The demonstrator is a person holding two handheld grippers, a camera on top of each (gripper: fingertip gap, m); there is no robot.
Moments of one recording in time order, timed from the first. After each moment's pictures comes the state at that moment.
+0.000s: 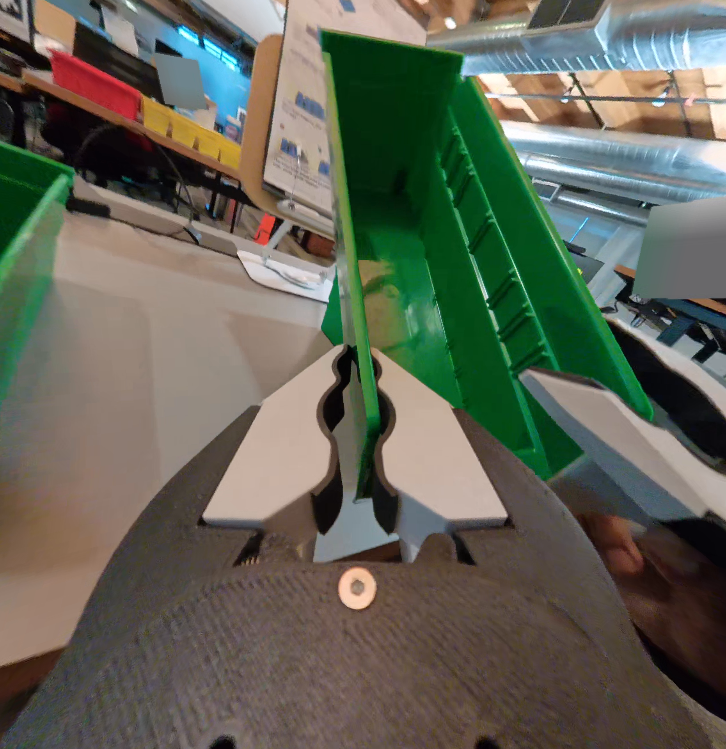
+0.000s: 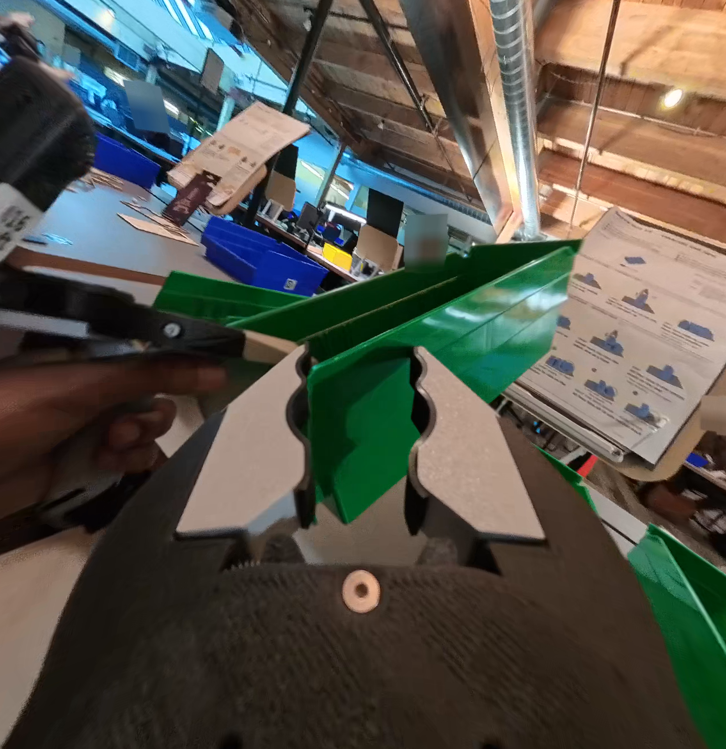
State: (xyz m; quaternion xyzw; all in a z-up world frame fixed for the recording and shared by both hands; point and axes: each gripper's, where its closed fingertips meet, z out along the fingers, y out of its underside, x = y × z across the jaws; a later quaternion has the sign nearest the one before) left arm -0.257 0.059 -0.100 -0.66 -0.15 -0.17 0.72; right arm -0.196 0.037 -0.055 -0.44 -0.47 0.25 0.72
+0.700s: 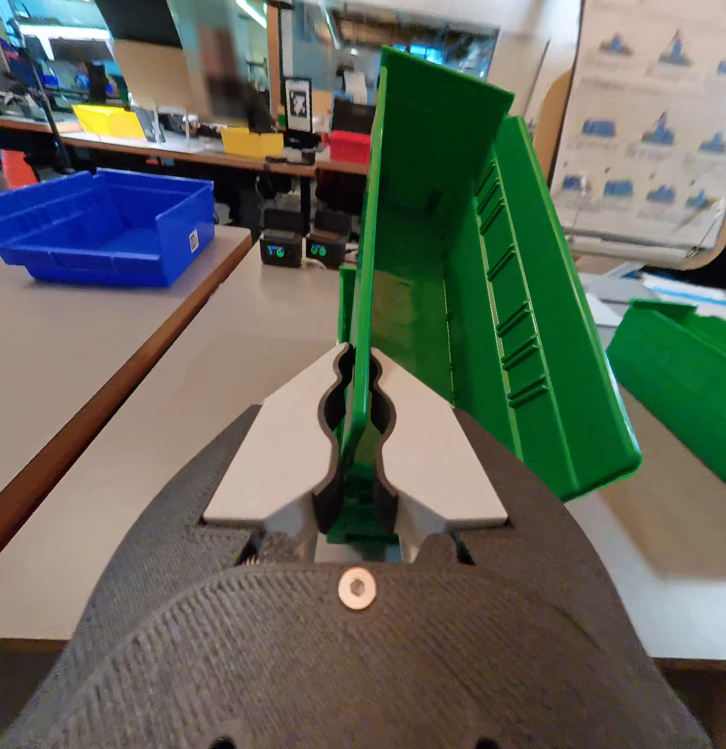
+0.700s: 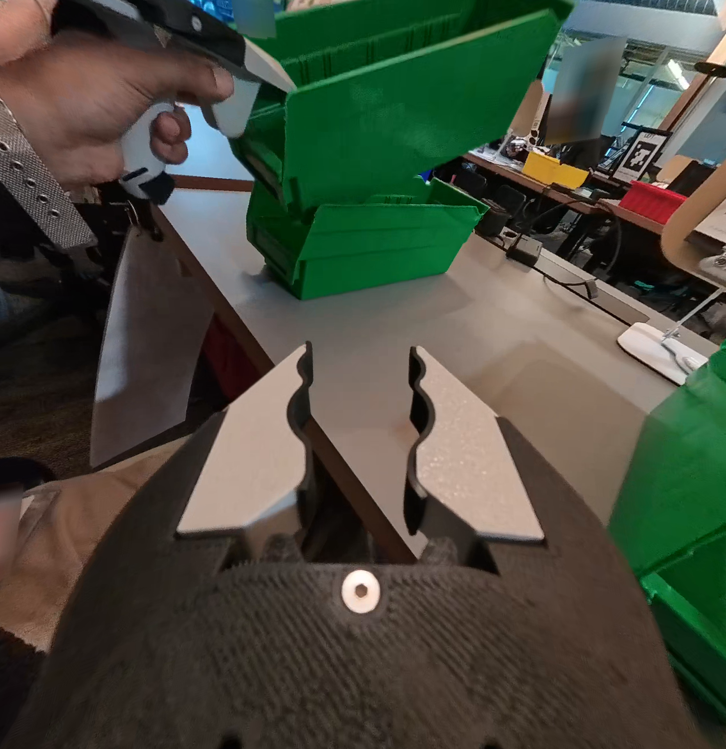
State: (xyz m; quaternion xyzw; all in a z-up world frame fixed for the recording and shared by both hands) left arm -0.477 0.001 -0.074 -0.71 -0.21 0.11 0.66; right arm -0.224 0.024 -0.142 -0.54 -0.55 0.32 0.55
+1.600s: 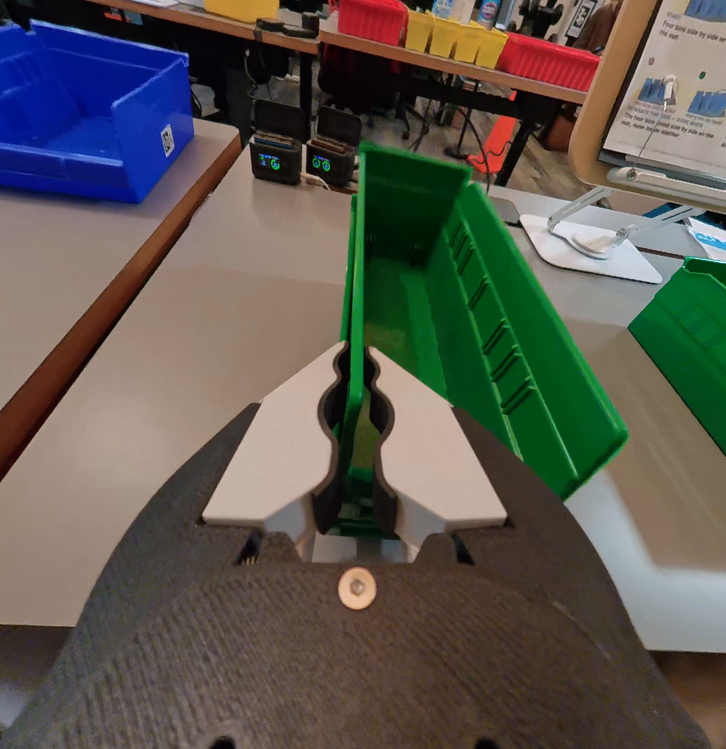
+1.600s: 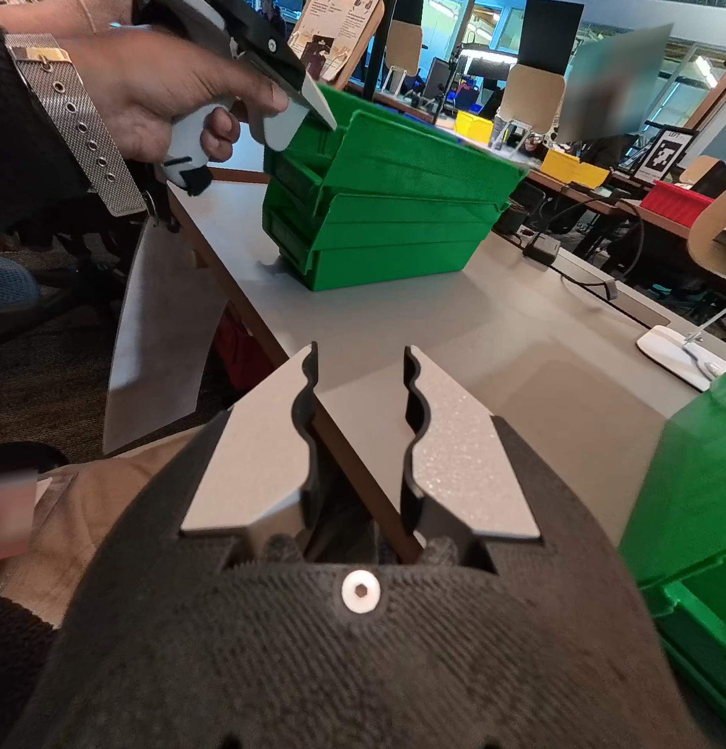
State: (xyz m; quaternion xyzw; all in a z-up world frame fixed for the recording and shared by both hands) left arm -0.494 0.023 -0.106 -0.78 -0.25 0.08 0.57; right arm -0.225 0.016 -0.150 -0.53 -0.56 0.33 0.54
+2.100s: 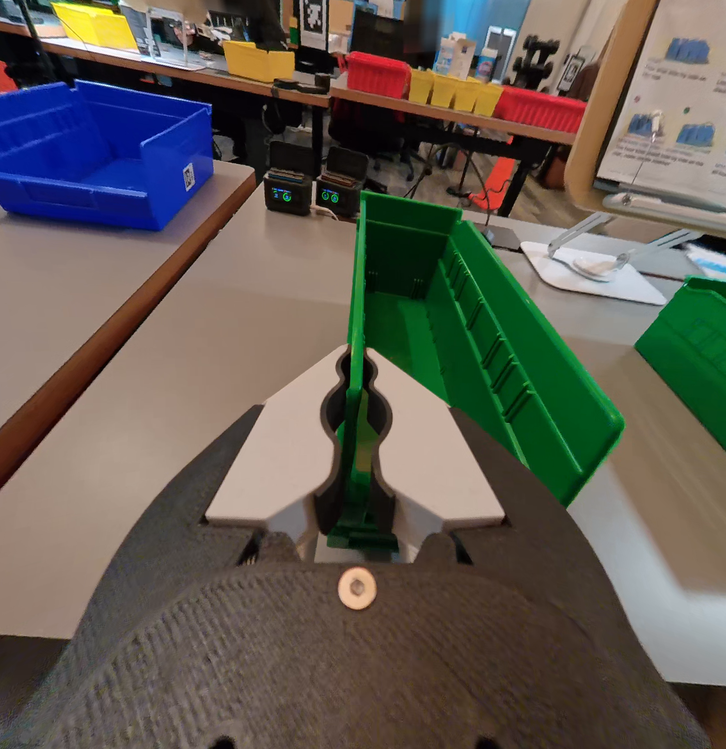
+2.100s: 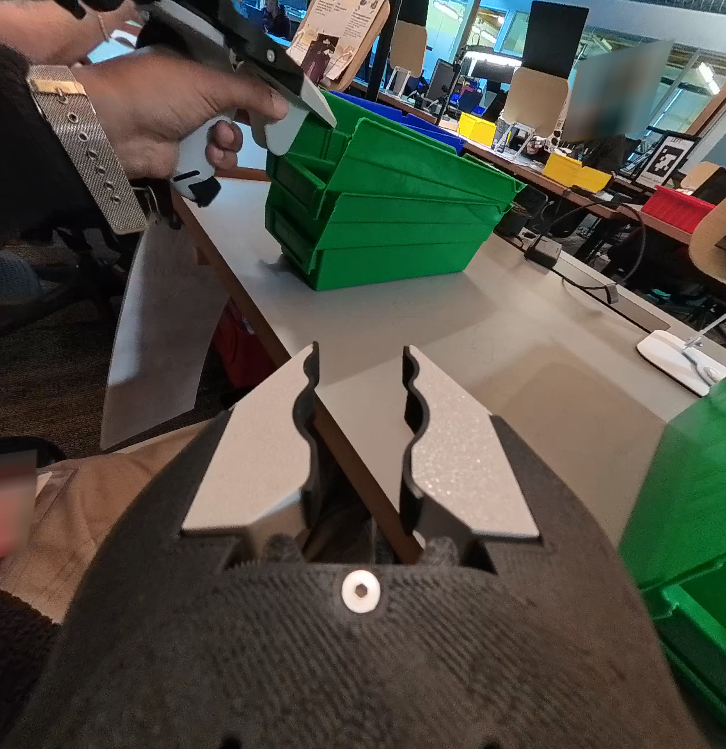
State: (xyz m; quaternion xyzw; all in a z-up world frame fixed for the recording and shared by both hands) left arm -0.495 0.019 -0.105 -0.75 -0.25 0.10 0.61; right arm -0.225 0.015 -0.151 -0.53 -0.57 0.33 0.54
